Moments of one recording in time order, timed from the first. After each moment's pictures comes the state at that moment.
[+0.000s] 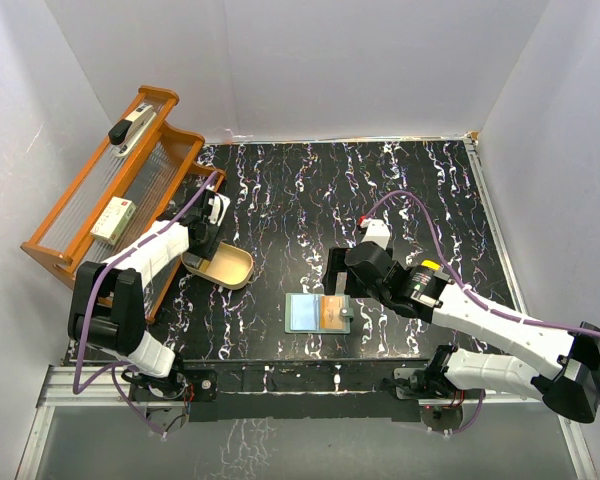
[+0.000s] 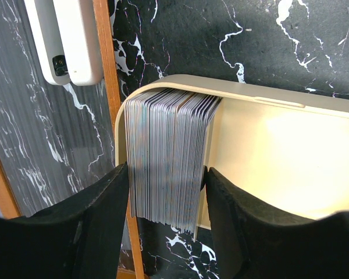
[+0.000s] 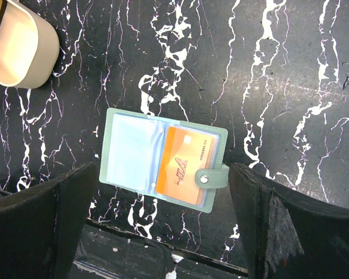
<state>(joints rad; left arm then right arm) -0.24 1.54 0.98 -0.56 -0.25 0.22 0.94 1.04 0.83 -0.58 0.36 0.77</state>
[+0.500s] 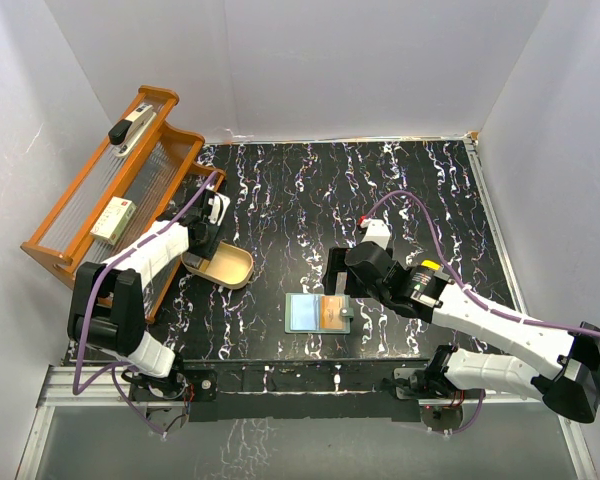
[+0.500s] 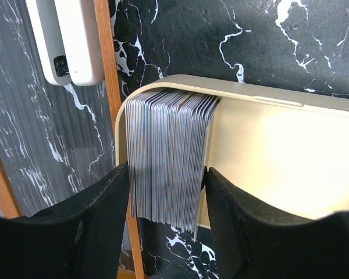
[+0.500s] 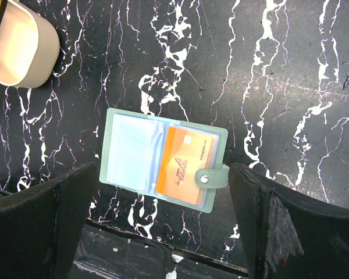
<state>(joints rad) -0.24 1.54 0.98 -0.56 -0.25 0.22 0.94 1.03 0.83 -0.58 0.36 0.77</state>
